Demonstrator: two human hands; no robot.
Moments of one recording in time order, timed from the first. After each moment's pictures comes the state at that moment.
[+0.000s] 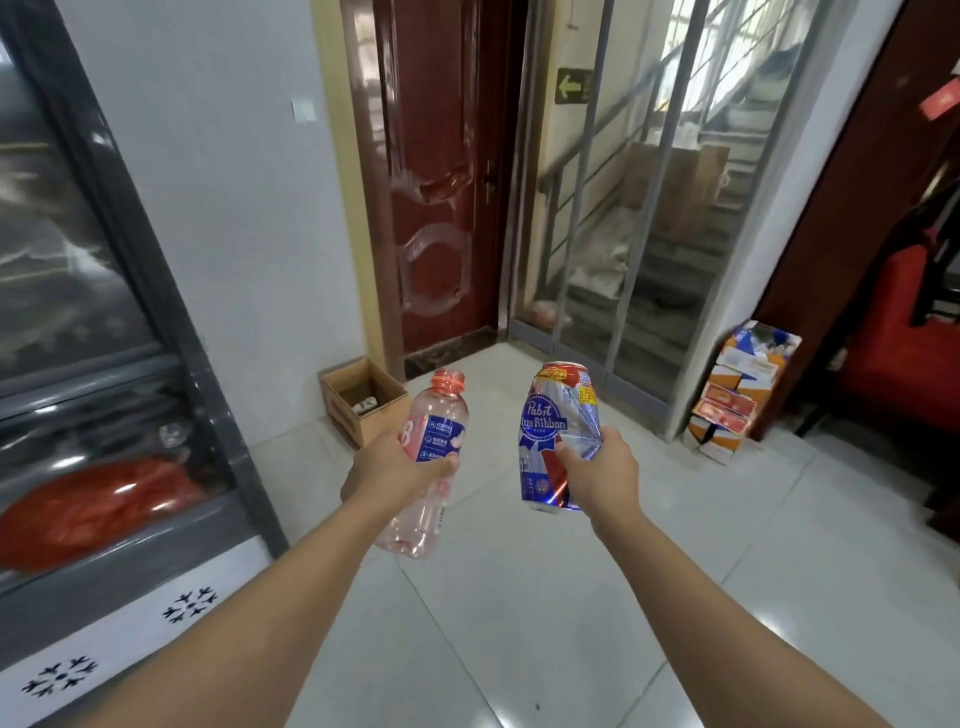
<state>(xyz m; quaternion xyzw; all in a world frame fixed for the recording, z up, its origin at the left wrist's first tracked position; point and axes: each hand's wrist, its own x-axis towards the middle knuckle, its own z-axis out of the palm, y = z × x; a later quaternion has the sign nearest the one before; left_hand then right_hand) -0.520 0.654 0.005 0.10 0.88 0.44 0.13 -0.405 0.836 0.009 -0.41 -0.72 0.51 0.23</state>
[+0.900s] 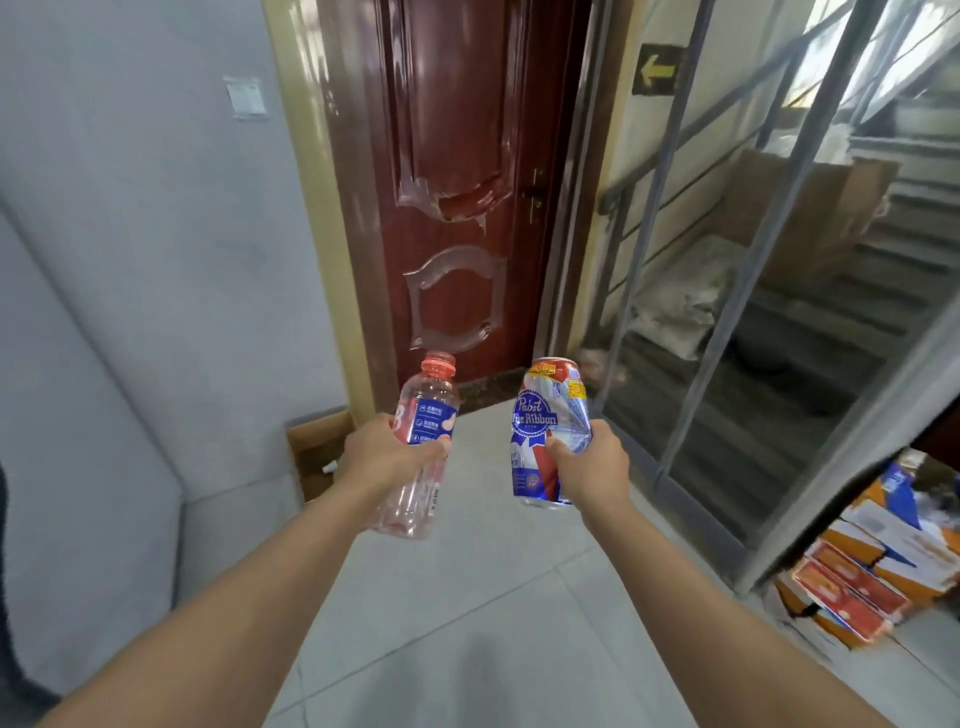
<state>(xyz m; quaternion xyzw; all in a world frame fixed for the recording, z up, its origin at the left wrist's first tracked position) -0.897 1.064 -0.008 -0.01 0.87 0.48 0.07 -0.814 1.260 -0.005 -0.33 -0.77 0.52 0.17</state>
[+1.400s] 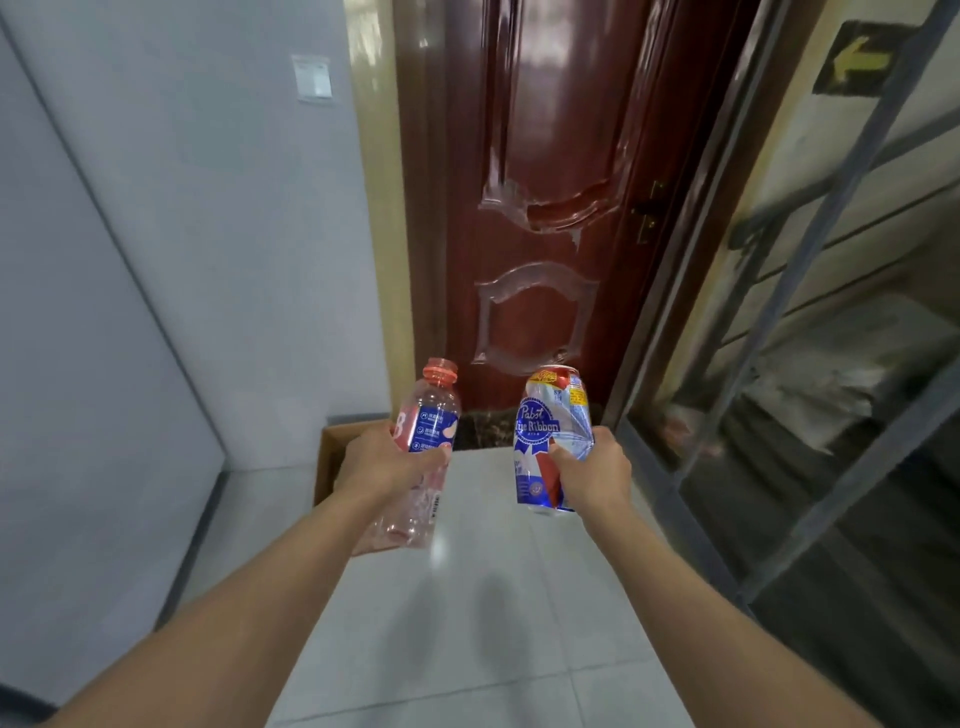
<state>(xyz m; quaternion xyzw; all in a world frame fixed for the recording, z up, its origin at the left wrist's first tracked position) -1.073 1.177 -0.027 -0.14 0.87 0.47 0.02 -1.054 1.392 -0.019 -0.23 -0.83 0.51 0.07</state>
